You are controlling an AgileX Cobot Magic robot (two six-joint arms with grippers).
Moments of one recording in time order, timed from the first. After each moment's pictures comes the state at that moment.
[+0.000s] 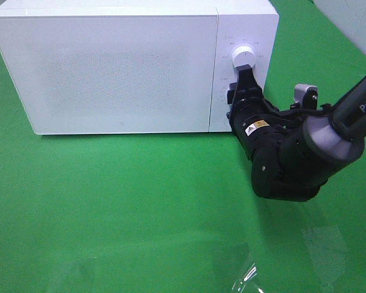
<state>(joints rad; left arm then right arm) 0.02 0.00 -0.52 -0.09 1.08 0.04 0.64 2.12 -0.81 0.58 -1.20 1.22</state>
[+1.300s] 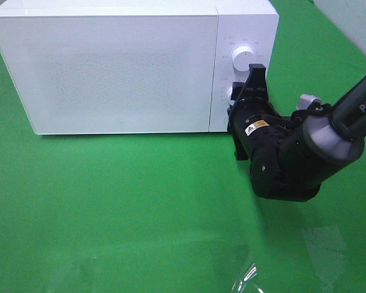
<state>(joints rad) 0.02 0.00 -0.52 -0.09 1.08 0.04 0.64 2.12 -0.81 0.58 -1.21 1.42</state>
